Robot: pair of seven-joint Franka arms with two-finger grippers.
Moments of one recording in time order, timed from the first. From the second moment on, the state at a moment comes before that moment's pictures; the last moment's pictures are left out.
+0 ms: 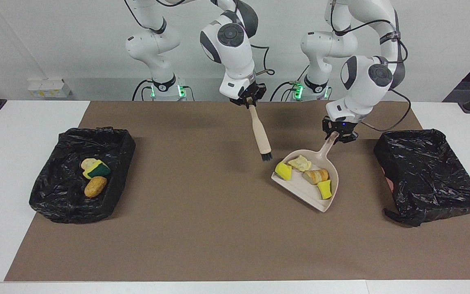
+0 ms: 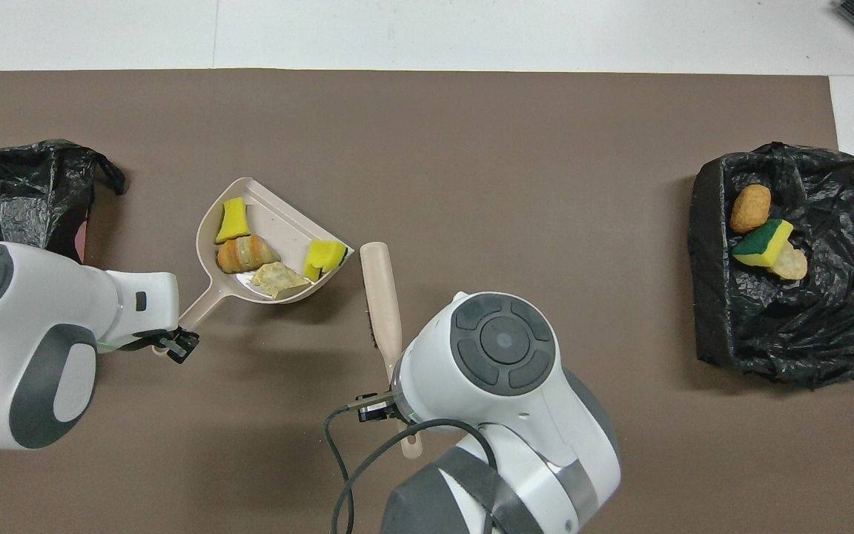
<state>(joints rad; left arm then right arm) -0.16 -0.12 0.01 -2.27 -0.08 2.08 0.58 0.56 0.04 0.15 -1.88 0.31 1.88 0.44</state>
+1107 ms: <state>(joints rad) 0.31 -0.17 0.03 -2.01 -0.05 1.85 0.69 0.92 0.03 0.16 -2.18 0.20 2.10 0.98</state>
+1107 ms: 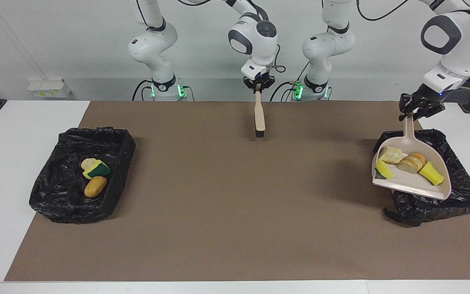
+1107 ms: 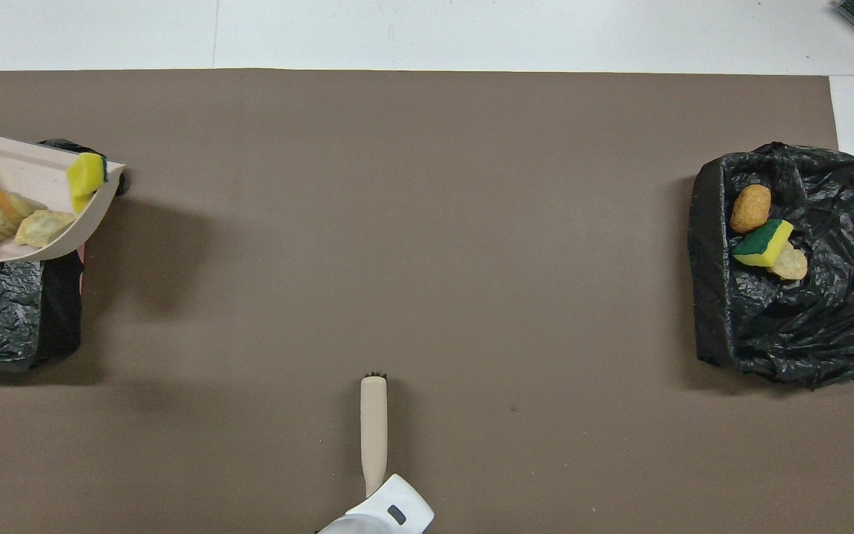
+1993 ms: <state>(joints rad) 0.47 0.00 0.00 -1.85 0.55 1.98 1.07 0.91 0.06 0.16 -2.21 0.19 2.13 0.97</state>
